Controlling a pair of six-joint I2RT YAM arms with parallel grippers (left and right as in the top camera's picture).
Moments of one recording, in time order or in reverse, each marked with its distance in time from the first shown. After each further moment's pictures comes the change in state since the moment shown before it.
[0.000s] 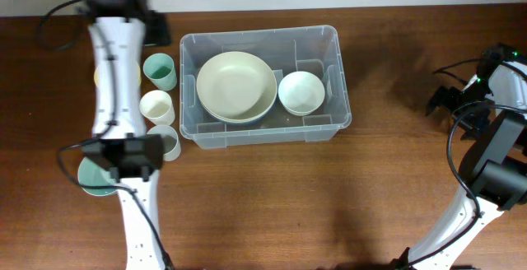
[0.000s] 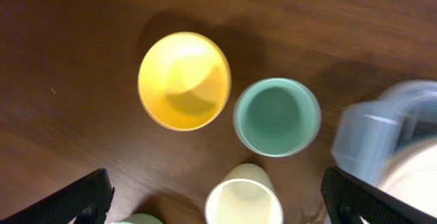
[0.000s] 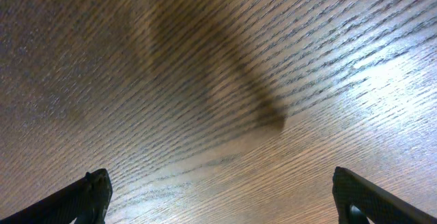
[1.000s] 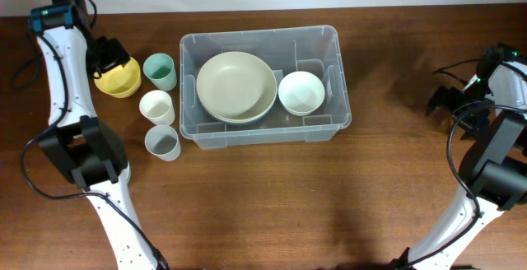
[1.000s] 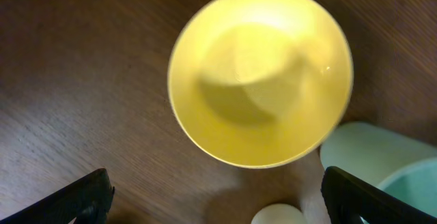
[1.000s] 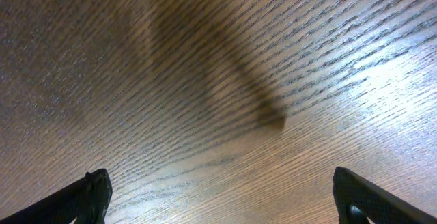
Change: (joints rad) left arm 0.252 0.000 -0.410 0.242 0.200 -0.134; right arm 0.000 0.000 0.000 0.000 0.000 0.000
